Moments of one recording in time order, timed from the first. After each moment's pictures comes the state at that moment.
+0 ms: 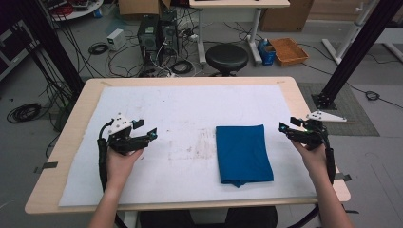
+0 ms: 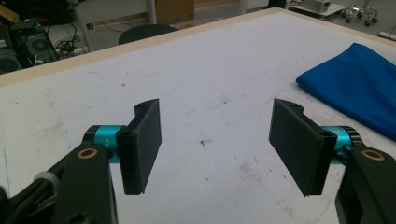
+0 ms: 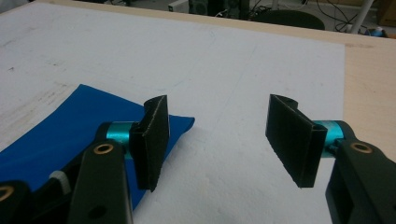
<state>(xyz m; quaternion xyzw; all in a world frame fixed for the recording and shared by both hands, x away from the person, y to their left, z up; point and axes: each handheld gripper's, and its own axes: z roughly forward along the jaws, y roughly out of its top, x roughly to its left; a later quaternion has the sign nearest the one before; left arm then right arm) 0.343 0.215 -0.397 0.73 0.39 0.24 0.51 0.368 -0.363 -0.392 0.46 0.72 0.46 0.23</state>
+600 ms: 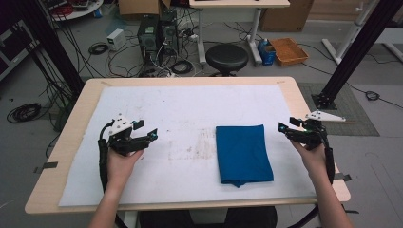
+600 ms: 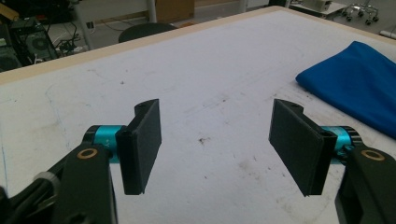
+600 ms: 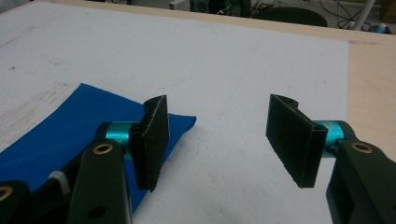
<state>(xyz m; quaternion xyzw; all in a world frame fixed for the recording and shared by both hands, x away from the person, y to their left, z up) 0.342 0.213 -0.398 0.73 0.39 0.25 0.51 0.370 -0.363 -0.393 0.46 0.72 0.46 0.23</state>
